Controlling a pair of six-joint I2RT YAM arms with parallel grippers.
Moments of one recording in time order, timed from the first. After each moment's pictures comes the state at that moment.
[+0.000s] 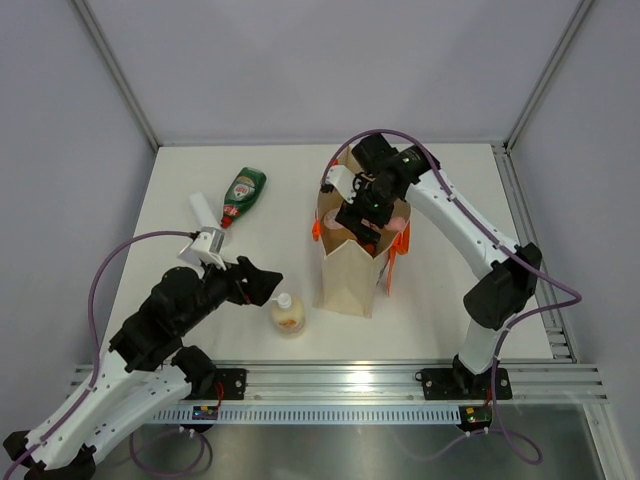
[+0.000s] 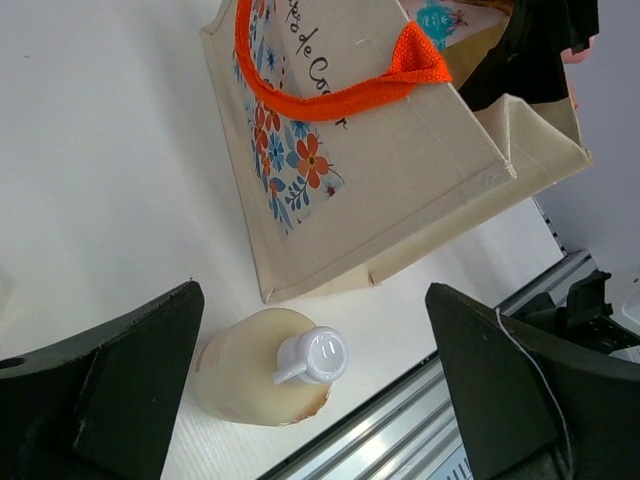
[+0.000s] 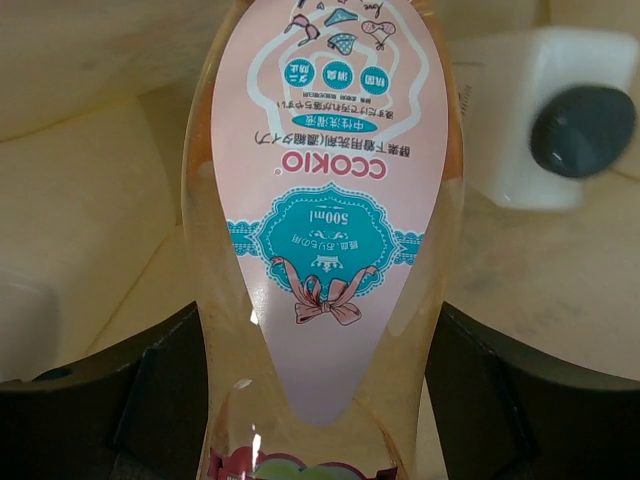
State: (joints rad) left arm -0.72 0.44 0.66 -0.49 -0.06 -0.57; right arm 0.59 1.78 1.88 -1.26 -0.18 -0.57
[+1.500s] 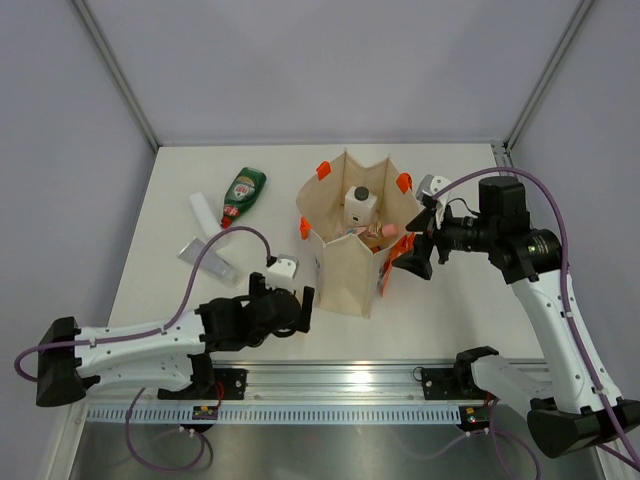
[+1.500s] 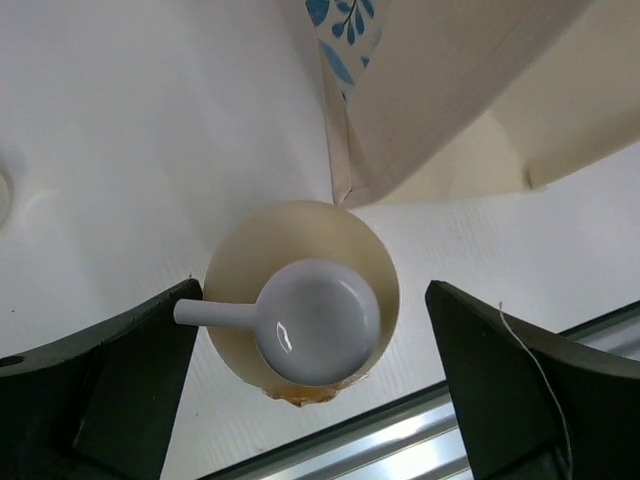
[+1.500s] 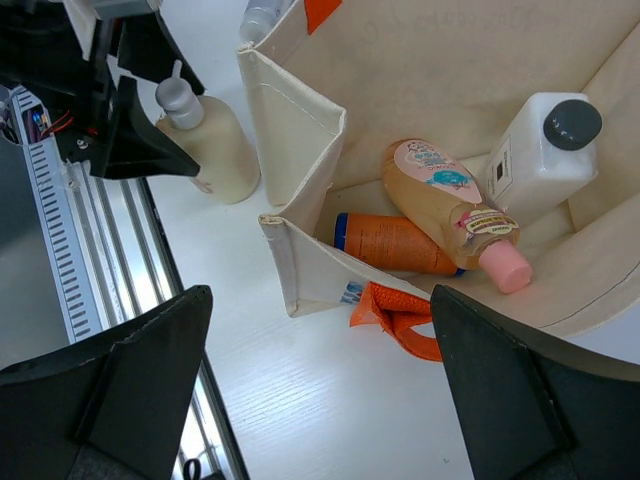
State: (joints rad) left arm -1.25 0.97 0.68 -0.56 -0.61 -0.74; right arm 0.24 1.01 1.25 -0.89 -0.83 -0.46
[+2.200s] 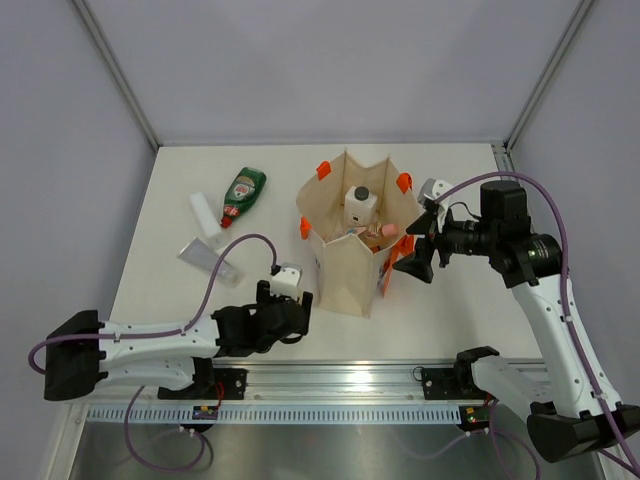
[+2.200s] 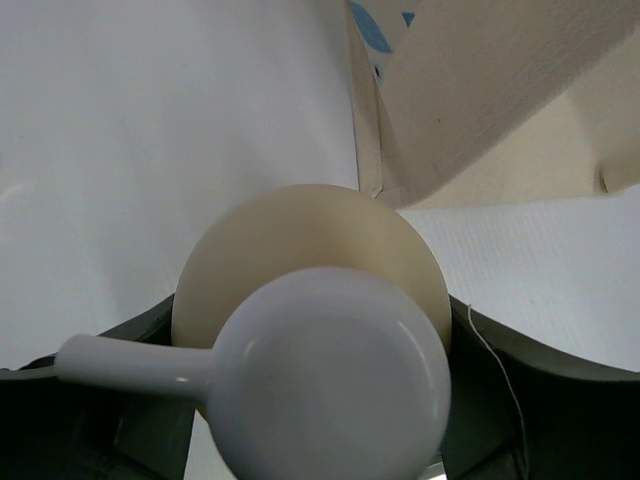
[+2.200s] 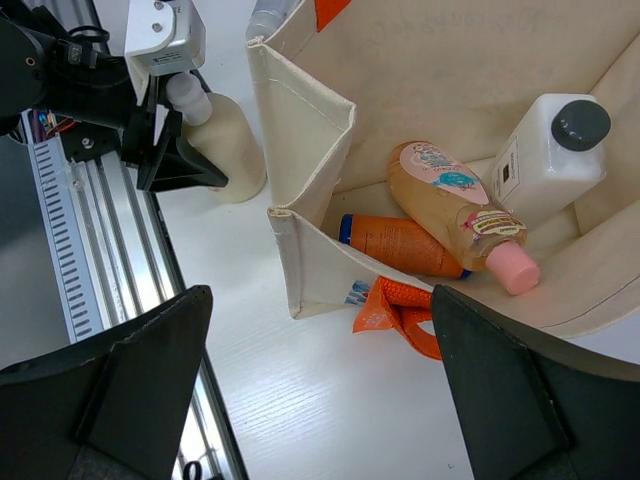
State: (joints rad) left arm -1.26 1.05 0.51 -0.34 -0.68 -0.73; right arm 0.22 0.98 1.21 -0.87 -0.86 -0.47
